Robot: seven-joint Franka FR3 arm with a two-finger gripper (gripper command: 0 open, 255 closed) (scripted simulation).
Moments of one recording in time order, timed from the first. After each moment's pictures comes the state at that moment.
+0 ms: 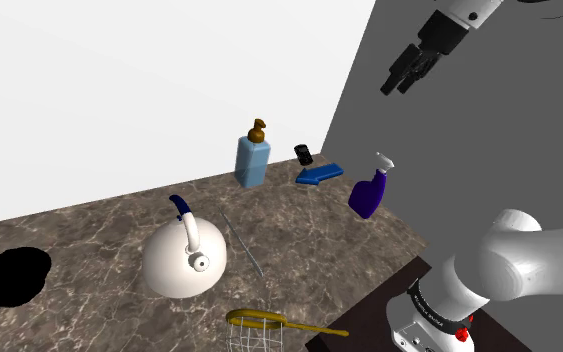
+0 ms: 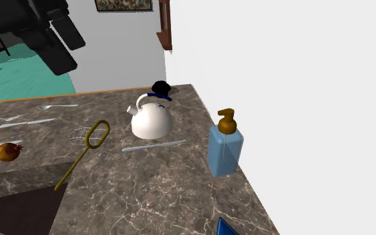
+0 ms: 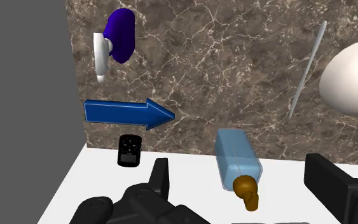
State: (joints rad) arm 0.01 -0.82 -0.03 -2.26 0.03 1.71 -0.10
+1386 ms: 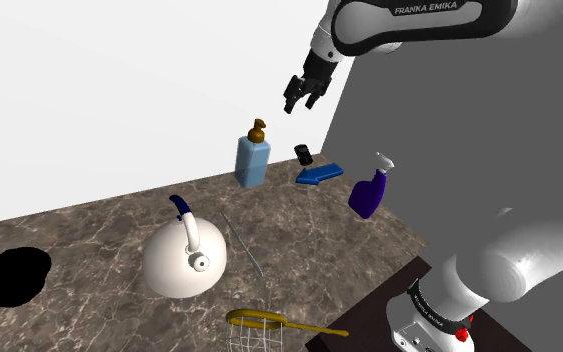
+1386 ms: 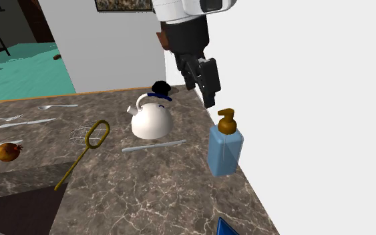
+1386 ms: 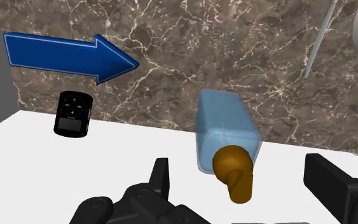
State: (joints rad) arm 0.05 -0.21 0.11 -2.09 0.01 2.11 0.01
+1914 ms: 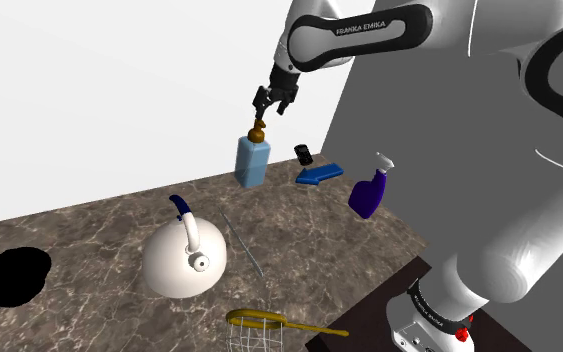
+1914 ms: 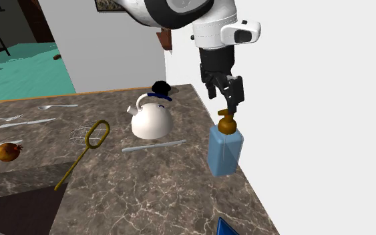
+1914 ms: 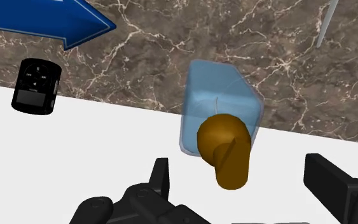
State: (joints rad) arm 0.06 0.08 0.14 -1.88 -0.05 2.17 0.07
